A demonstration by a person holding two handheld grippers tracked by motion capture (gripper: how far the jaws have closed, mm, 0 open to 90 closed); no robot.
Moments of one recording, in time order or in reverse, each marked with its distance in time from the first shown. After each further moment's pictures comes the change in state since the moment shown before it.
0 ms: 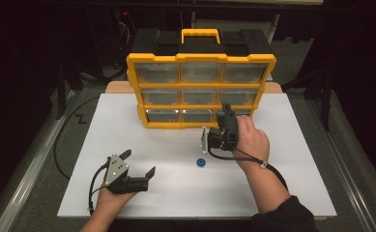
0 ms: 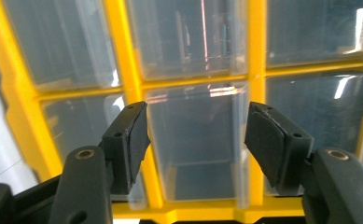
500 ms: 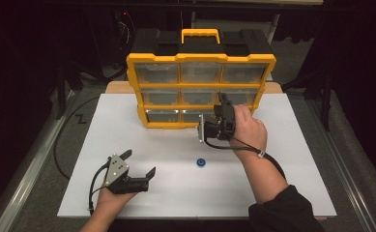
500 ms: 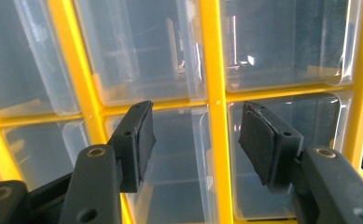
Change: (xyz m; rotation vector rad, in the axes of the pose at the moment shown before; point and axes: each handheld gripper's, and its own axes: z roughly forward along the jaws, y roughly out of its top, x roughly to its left) left arm 0.000 0.000 0.000 -0.006 -0.009 0.005; right arm -0.025 0.014 0.012 -0.005 -0.007 0.018
